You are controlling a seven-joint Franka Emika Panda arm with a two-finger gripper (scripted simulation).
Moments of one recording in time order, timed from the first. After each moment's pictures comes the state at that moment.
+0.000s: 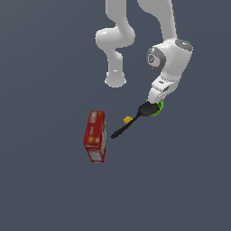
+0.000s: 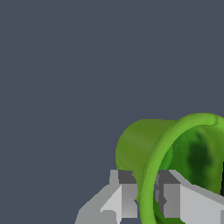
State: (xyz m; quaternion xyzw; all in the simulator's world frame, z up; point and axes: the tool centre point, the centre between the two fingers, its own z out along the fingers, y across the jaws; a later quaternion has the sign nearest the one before) arm -0.171 0.248 0.145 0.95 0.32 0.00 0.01
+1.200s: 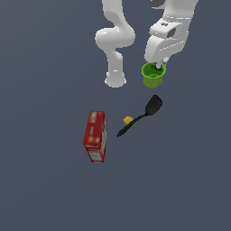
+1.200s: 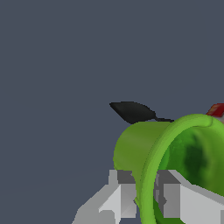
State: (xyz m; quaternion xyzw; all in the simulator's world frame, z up) arm -0.169 0.192 0.354 0.95 0.32 0.01 0.01
